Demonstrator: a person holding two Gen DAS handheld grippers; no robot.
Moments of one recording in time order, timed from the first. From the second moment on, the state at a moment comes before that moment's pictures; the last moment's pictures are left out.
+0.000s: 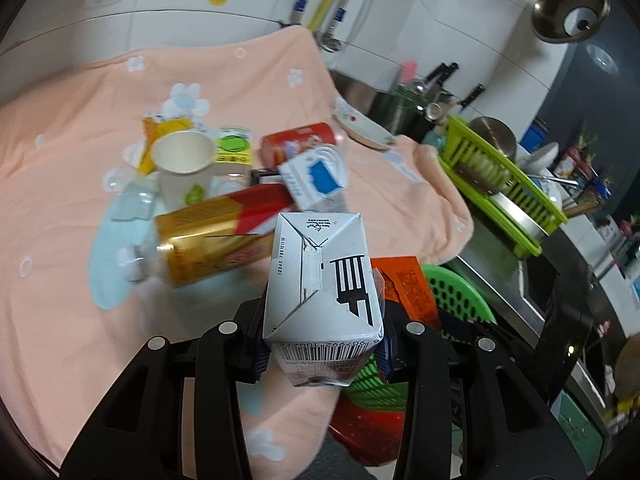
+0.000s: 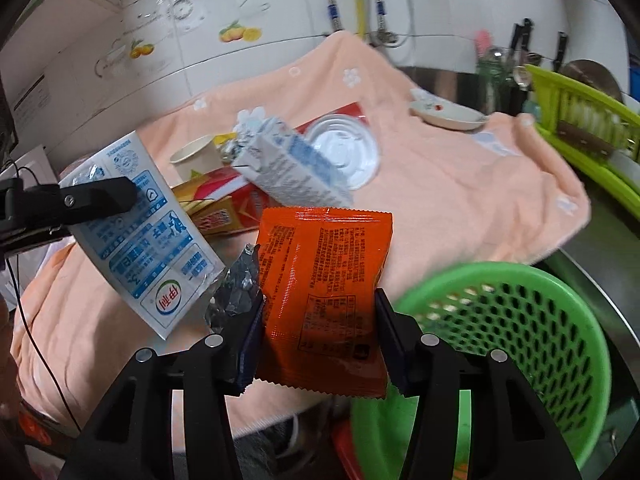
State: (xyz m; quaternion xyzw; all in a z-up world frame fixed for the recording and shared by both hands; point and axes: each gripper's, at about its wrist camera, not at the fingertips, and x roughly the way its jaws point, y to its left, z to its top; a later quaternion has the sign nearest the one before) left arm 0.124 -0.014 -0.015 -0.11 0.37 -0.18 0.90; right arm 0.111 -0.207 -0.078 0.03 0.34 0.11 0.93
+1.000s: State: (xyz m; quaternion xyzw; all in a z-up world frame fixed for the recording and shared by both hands) left arm 0.130 -0.162 -0.057 -0.08 0.44 -0.32 0.84; right arm 0.035 -0.335 -0.119 0.08 0.37 -0.04 0.92
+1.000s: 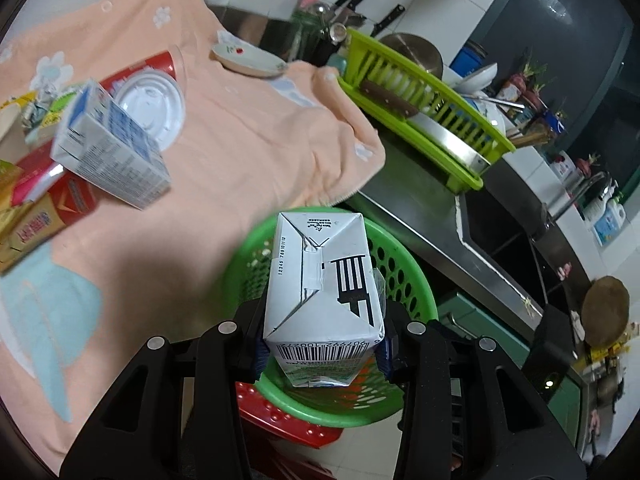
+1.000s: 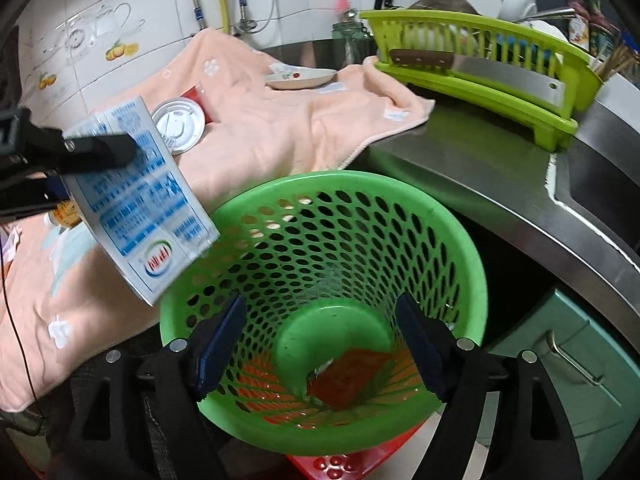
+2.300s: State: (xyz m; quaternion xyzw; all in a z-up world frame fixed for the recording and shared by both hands) left arm 0.139 -0.044 -0.022 -0.07 0.39 -0.21 0.89; right arm 0.080 -0.263 -0.074 0.02 0.34 0.06 0.94
